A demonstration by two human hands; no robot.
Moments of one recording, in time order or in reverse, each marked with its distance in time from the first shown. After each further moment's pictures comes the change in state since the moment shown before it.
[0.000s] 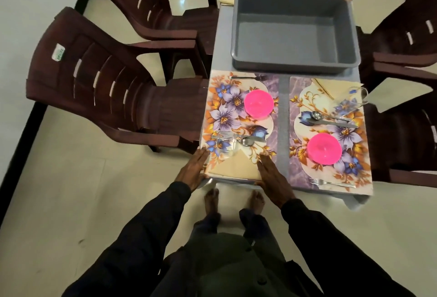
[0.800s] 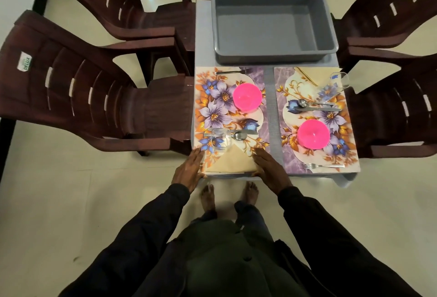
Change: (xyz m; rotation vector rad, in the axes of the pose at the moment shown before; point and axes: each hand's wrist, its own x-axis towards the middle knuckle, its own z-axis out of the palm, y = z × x) left_hand -0.001 -0.001 -0.004 0.077 -0.032 0.009; right_hand -0.003 0.003 0.002 0.245 0.132 0.056
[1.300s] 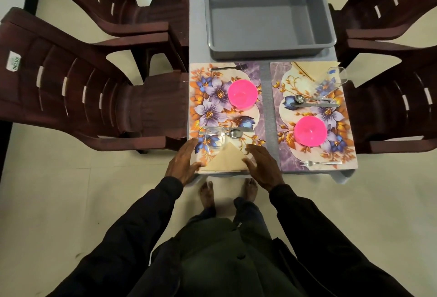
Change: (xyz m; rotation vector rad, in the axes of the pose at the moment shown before) left_hand 0.012 0.022 -0.033 -0.254 0.087 -0.073; right_hand 0.014 -0.016 0.002 0.096 0.197 0.066
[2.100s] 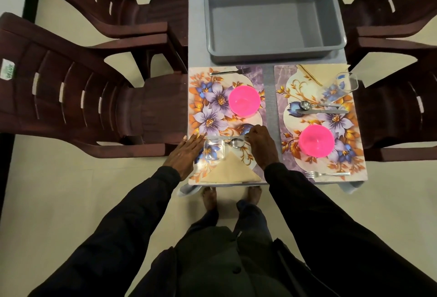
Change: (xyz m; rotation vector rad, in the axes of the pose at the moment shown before) left_hand 0.074 -0.029 -0.009 0.504 -0.242 0.299; right_hand 0.103 0.014 0.003 -0.234 0.107 -0.024
